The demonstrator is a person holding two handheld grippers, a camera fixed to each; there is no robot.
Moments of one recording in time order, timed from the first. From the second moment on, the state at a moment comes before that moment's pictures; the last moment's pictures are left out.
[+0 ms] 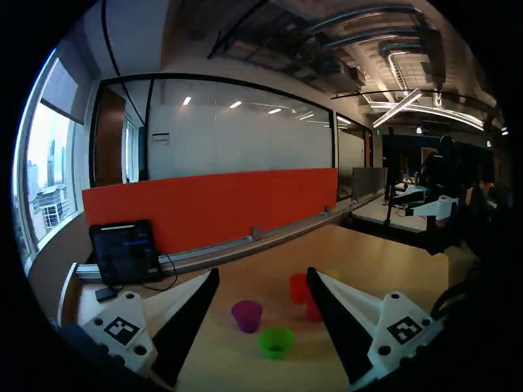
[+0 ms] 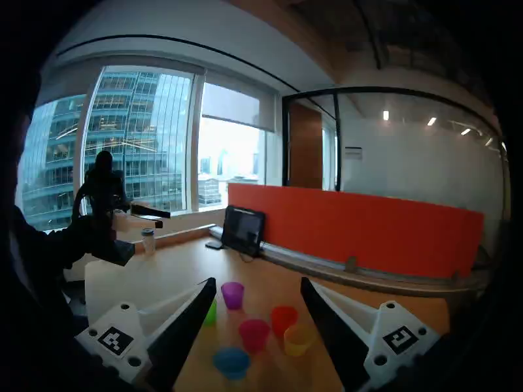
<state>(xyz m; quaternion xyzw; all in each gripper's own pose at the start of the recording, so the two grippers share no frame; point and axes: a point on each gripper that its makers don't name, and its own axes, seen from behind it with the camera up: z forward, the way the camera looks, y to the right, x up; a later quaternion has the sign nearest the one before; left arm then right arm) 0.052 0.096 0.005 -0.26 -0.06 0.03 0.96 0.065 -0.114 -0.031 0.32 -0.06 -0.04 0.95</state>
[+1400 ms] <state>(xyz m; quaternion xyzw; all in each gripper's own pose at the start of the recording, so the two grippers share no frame) -0.118 0.123 0.021 -0.32 -0.22 0.09 0.92 -0.104 -0.129 -0.039 0.37 -0.22 -0.12 0.90</state>
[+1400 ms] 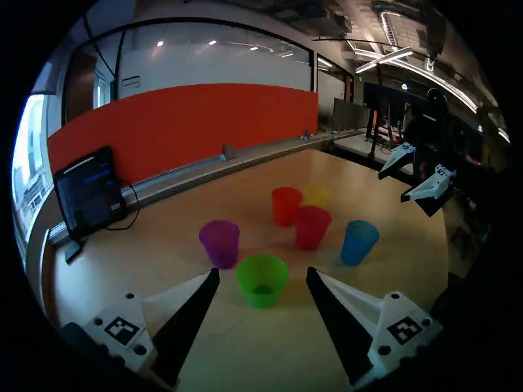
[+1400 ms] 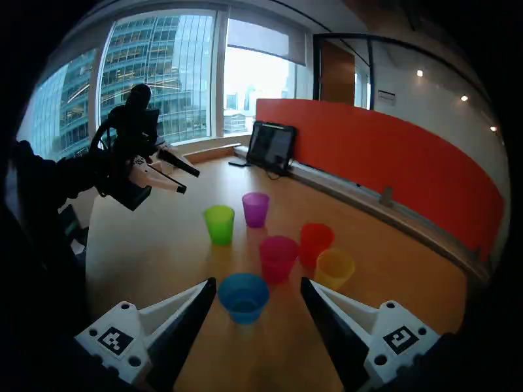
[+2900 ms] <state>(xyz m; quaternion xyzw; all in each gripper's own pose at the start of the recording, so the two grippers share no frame) -0.224 0.154 0.067 -0.35 -0.31 0.11 0.88 -0.224 -0.157 -0.024 0.39 -0.30 -0.15 0.86</state>
